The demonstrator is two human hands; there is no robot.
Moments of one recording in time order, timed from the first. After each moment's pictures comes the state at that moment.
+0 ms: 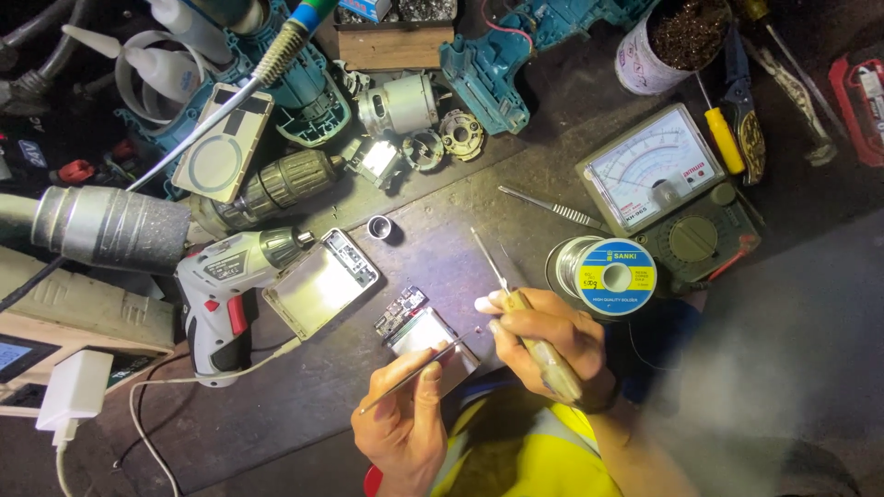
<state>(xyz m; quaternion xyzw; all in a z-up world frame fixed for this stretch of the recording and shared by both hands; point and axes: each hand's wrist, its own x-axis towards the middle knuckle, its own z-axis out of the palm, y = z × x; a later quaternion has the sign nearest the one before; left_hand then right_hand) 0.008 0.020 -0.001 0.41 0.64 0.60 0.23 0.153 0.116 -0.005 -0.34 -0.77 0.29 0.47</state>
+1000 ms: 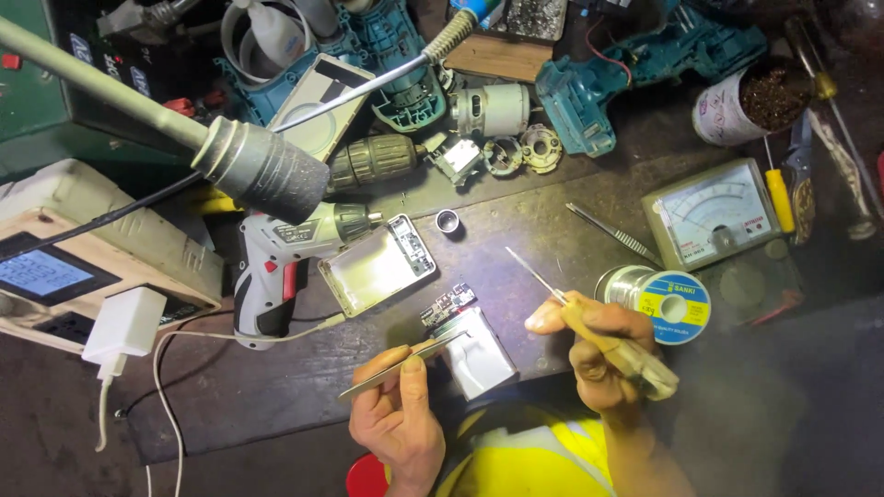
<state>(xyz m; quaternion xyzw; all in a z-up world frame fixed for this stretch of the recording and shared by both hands) -0.014 -0.001 -0.019 0.19 0.72 0.65 0.16 0.148 0.108 -0.032 -0.21 -0.55 0.61 0.53</state>
